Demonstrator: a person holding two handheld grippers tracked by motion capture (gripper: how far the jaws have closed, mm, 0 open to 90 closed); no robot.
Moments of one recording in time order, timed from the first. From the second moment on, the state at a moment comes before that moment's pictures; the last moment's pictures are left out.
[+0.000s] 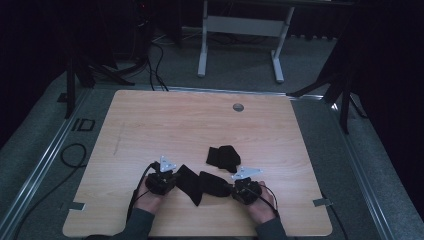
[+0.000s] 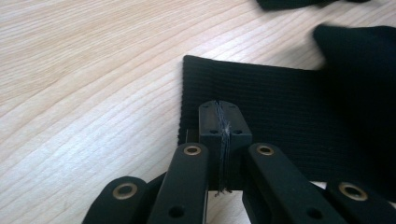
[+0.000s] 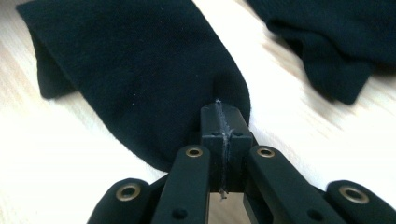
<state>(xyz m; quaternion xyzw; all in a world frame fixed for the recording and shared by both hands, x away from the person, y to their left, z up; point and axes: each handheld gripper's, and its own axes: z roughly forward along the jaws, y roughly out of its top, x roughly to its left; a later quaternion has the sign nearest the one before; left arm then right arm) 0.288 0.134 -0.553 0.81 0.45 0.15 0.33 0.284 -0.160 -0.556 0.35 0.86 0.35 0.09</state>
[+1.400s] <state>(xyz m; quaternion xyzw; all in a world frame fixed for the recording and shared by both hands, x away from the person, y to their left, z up) 0.294 0.162 -0.546 0.79 0.47 0.13 0.37 0.291 -0.183 -0.548 0.36 0.87 0.31 0.13</state>
